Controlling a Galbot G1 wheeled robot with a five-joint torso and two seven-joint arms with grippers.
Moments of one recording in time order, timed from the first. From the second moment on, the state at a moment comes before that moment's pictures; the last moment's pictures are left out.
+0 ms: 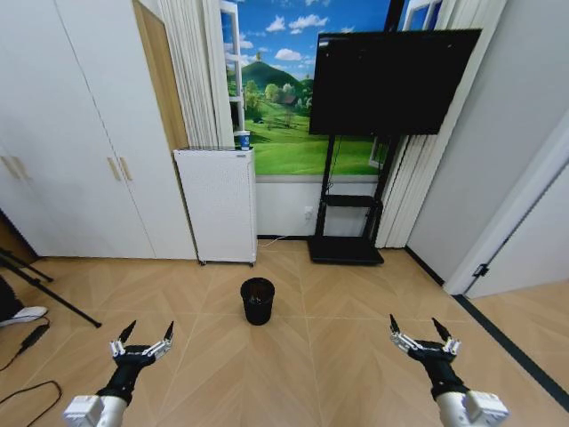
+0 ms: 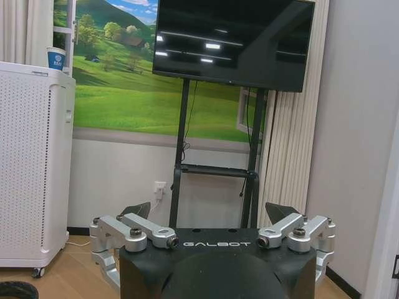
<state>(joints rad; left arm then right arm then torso) 1.84 -1.19 -0.84 -2.20 -0.40 -0.04 -0.02 -1.84 1.32 0.85 2.29 0.29 -0.02 0.12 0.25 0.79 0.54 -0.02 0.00</state>
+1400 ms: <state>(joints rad) 1.84 -1.19 -0.84 -2.20 -0.40 -0.04 -0.02 -1.84 1.32 0.85 2.29 0.29 -0.02 0.12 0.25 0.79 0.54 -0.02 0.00</state>
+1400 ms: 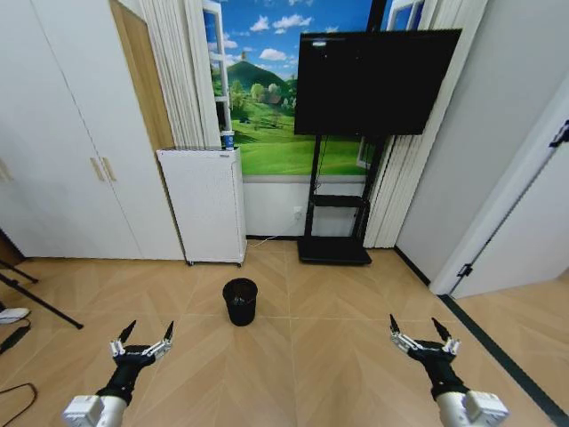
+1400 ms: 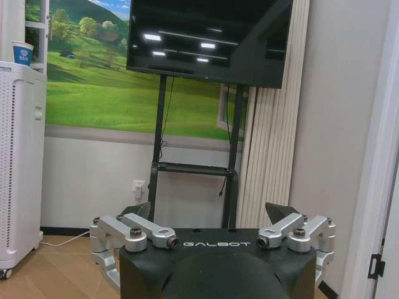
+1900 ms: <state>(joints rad) 1.84 -1.19 -0.84 -2.20 -0.40 -0.04 -0.02 -1.84 1.32 0.85 2.29 0.29 -0.02 0.12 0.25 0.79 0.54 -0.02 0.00</state>
